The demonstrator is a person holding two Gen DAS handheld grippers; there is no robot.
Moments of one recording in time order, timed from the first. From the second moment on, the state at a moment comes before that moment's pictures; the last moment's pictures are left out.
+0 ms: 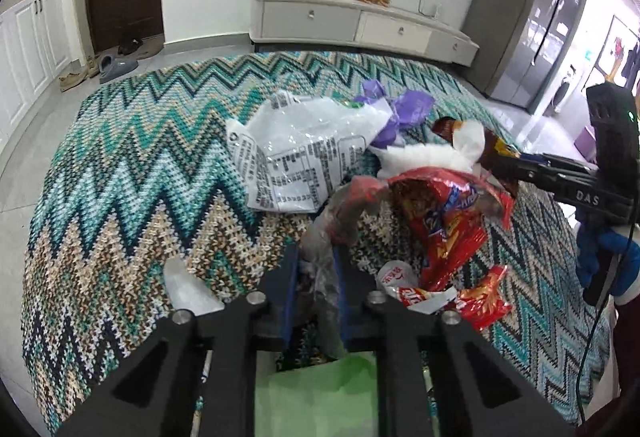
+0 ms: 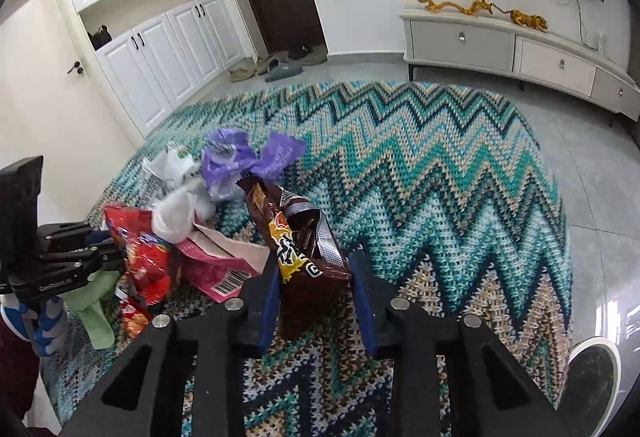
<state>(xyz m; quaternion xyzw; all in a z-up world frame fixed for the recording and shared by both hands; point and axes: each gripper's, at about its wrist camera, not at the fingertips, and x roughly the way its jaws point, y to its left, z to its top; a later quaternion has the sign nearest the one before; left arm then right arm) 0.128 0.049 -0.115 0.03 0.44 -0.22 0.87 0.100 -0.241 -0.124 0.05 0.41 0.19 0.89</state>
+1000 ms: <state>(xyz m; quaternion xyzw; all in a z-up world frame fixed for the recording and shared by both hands) 0.099 -0.006 -0.021 -0.04 0.35 -0.27 0.90 -0.004 -0.343 -0.016 0.10 0.25 0.08 0.96</state>
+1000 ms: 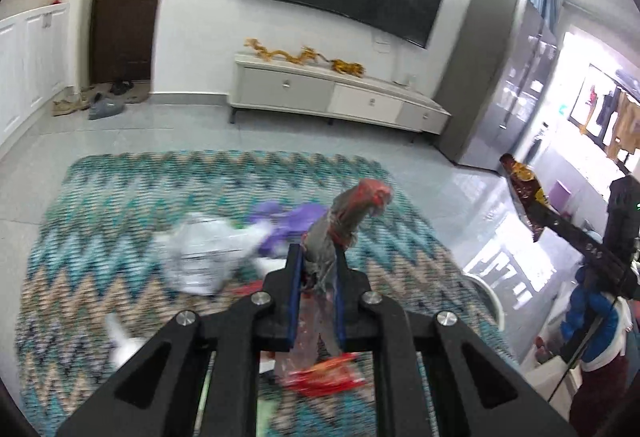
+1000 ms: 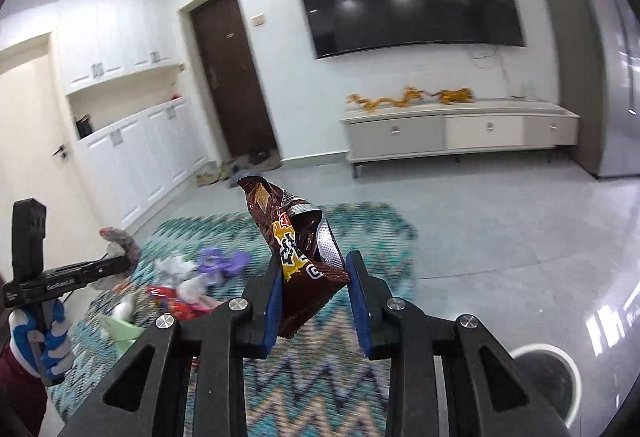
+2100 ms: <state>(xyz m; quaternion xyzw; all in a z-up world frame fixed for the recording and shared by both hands) 0.084 -0.447 -0.134 0.06 0.51 -0.46 0.73 -0.081 -0.618 -0.201 0.26 0.40 -0.27 0.84</state>
